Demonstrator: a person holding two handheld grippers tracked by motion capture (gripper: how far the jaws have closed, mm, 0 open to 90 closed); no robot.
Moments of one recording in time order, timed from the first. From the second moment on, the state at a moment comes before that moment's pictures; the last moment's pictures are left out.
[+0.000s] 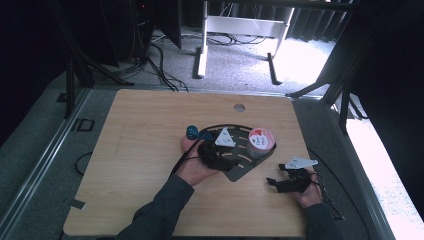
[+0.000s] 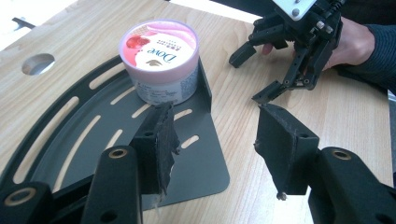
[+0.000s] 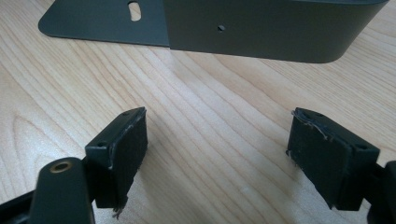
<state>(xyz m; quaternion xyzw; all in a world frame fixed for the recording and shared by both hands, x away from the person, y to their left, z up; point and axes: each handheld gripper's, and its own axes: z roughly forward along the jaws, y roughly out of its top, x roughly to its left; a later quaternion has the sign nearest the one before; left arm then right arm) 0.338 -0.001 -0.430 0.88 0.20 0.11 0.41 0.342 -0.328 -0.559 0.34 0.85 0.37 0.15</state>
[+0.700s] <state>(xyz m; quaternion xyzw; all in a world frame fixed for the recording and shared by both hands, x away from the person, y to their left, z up) 0.340 0.020 -0.414 0.87 0.20 0.13 0.42 0.341 -0.328 -0.559 0.34 0.85 0.37 0.15</state>
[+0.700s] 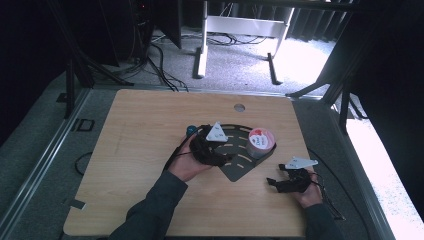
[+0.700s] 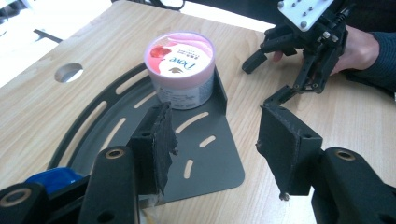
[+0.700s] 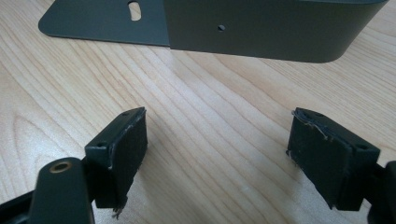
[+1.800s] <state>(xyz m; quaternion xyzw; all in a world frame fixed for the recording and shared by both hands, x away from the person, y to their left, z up) 0.360 0.050 -0.404 0.85 0.26 0.18 0.41 0.341 -0.328 -0.559 0.34 0.85 0.37 0.15</state>
